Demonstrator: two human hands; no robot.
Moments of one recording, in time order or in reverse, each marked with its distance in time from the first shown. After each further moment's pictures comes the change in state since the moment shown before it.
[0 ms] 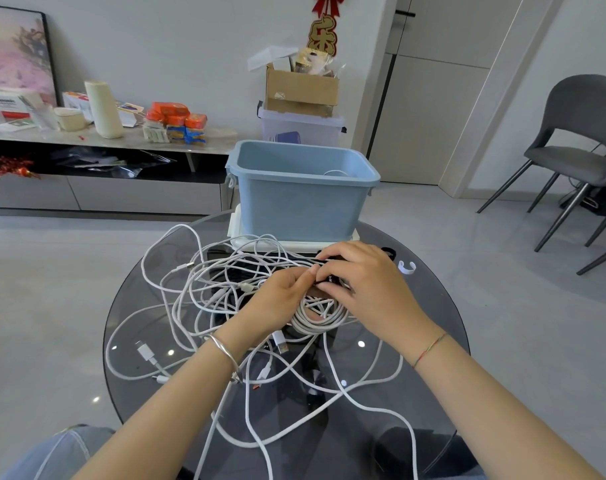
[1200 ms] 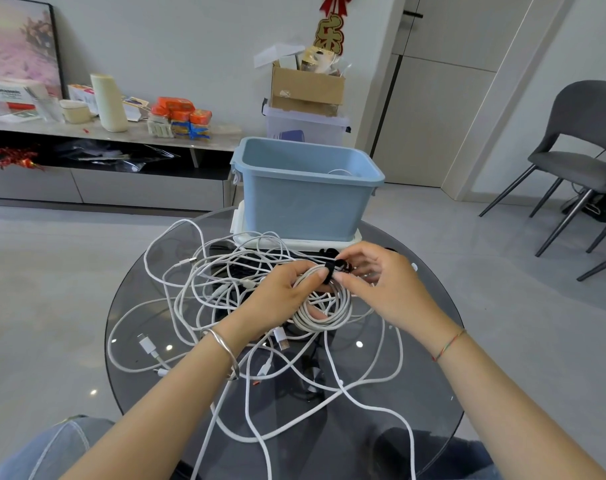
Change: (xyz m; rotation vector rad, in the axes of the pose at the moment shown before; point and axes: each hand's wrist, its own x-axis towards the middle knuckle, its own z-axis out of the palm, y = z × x) left_hand -0.005 0.004 -0.003 -0.098 -0.039 0.065; right_hand -0.007 0.012 -0.010 0.523 -0.082 0.493
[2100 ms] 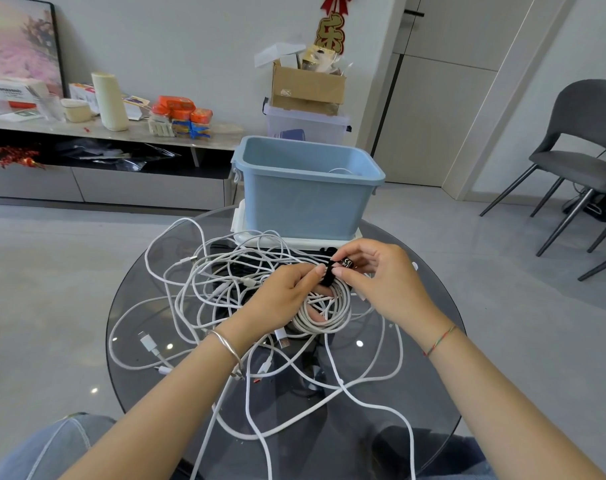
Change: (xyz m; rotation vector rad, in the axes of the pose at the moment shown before) left_hand -0.004 0.003 0.001 0.106 -0.005 -0.043; right_hand 0.003 -0.008 0.004 0.064 0.054 -0.047
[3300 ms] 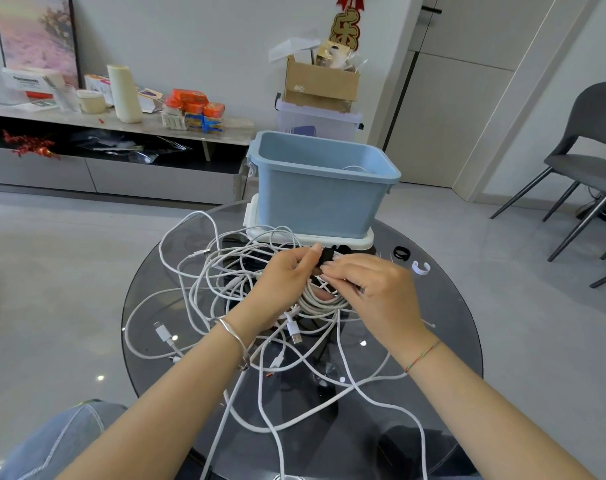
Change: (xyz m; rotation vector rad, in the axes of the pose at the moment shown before) left_hand 0.005 -0.004 -0.011 -0.132 0.180 0.000; right_hand -0.008 0.007 0.034 -0.368 0.254 -0.611
